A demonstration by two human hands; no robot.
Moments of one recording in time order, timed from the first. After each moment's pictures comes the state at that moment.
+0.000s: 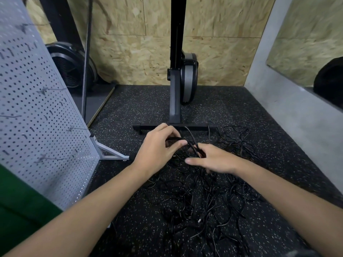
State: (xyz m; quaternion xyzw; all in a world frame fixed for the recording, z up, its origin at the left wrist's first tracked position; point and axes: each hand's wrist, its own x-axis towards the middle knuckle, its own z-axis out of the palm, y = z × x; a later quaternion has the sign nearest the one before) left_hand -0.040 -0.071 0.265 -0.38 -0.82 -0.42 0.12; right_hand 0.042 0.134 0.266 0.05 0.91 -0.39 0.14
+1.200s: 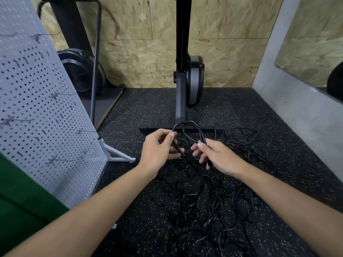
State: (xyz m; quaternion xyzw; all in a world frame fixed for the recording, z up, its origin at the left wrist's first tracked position) left_hand -0.030 -0.062 0.272 -0.10 -0.68 -0.71 -0.12; right_hand 0.045 0.125 0.269 0.07 0.84 -0.54 0.02
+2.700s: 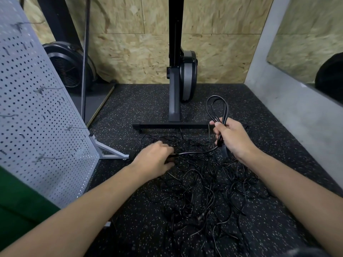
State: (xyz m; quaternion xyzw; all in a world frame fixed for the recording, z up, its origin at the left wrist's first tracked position) left_hand -0.050 -0.073 0.234 -0.44 -0.90 -0.05 0.01; right_hand 0.037 0.165 0.279 0.20 0.77 -0.58 -0.17
